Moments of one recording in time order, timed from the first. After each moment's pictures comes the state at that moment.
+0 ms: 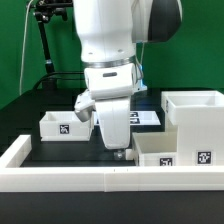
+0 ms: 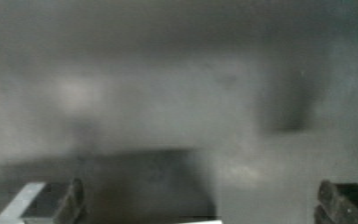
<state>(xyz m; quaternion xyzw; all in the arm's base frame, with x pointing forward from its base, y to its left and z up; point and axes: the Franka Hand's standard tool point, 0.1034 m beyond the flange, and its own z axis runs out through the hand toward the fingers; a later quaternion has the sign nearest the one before) 0.545 -0.023 0.016 -0.72 -0.69 -0.01 0.06</state>
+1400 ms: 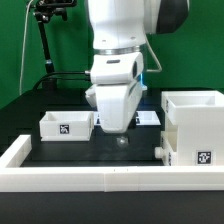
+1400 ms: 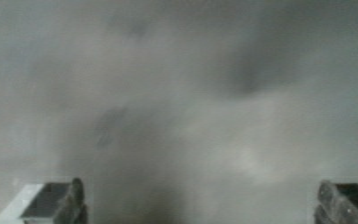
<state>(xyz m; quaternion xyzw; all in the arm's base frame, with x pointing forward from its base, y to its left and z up) 0.517 -0.021 0.036 -0.79 -0.61 -0.01 0.05</state>
